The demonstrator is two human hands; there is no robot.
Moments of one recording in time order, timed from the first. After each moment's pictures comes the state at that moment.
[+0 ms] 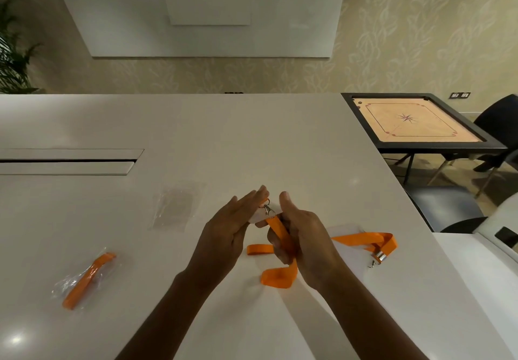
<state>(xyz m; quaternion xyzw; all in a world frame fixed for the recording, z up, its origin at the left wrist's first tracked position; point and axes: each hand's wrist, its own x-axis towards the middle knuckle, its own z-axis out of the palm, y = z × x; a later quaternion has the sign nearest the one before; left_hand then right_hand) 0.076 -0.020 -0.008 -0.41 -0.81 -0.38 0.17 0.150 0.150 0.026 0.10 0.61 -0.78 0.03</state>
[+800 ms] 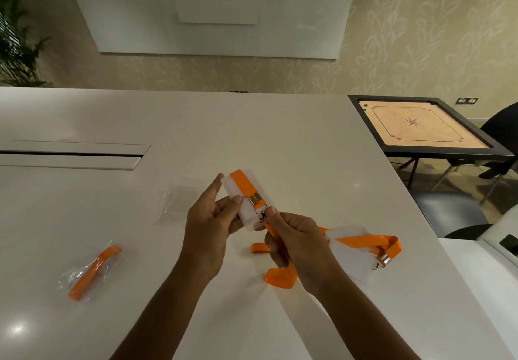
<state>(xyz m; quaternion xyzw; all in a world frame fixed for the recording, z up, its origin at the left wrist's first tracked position) 0.074 -0.030 0.010 -0.06 -0.67 -0.74 -0.04 0.152 0.131 0.021 0.10 0.67 -0.74 0.01</state>
